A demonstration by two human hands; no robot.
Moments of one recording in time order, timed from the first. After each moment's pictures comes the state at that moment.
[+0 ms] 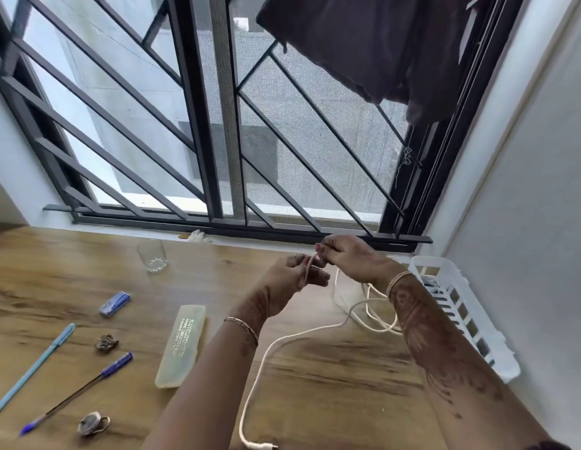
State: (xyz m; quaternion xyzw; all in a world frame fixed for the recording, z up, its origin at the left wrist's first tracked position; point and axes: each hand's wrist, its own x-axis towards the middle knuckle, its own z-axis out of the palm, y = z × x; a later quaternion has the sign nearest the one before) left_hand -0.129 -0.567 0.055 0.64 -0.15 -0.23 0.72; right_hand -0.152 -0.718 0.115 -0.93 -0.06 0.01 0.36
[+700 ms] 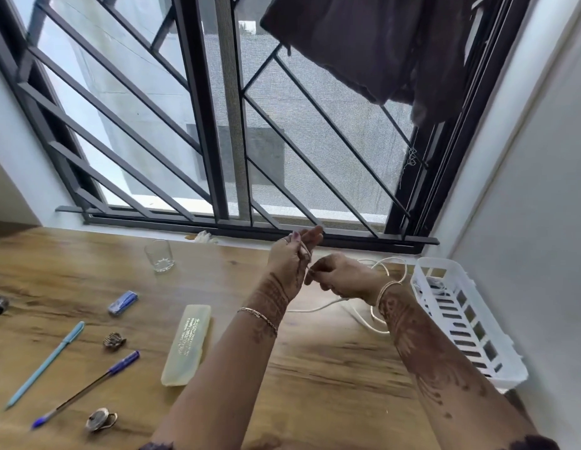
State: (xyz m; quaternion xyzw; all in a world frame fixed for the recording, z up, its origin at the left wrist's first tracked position) left_hand -0.115 -0.583 0.081 0.44 -0.03 -0.13 0.89; right_hand -0.160 -0.705 0.094 -0.89 -0.02 0.15 0.42
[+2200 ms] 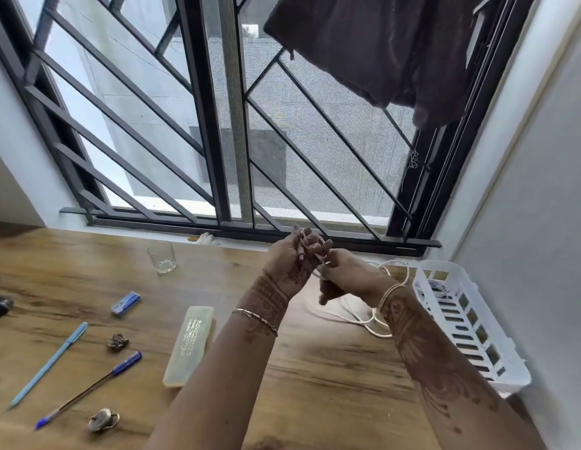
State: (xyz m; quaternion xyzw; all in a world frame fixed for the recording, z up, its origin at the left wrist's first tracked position) left_hand -0.129 -0.576 0.108 0.29 -0.01 -0.25 0.92; right_hand -0.169 -0.697 0.103 -0.81 0.00 0.12 0.57
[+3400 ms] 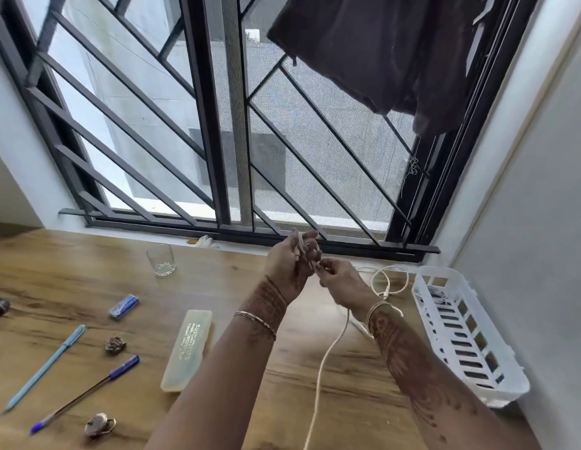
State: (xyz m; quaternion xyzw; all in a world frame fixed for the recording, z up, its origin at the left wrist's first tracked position) left_hand -0.118 -0.578 0.097 0.39 -0.03 -0.21 0.89; right_hand -0.162 -0.687 0.079 -0.85 0.06 -0.02 0.53
